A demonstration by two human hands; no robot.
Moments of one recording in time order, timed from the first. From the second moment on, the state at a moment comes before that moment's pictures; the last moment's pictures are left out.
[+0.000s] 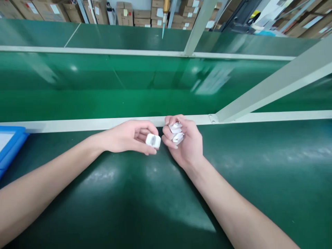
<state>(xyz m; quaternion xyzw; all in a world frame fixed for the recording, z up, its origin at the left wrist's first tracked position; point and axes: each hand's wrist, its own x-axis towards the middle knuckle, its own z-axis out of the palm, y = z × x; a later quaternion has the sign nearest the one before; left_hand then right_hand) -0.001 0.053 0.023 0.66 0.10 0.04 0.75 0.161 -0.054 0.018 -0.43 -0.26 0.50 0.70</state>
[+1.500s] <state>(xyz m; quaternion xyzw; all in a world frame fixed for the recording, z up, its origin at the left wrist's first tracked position) -0.003 0.052 0.006 0.73 0.20 0.20 0.62 0.149 -0.076 0.009 -0.58 -0.41 0.41 0.57</state>
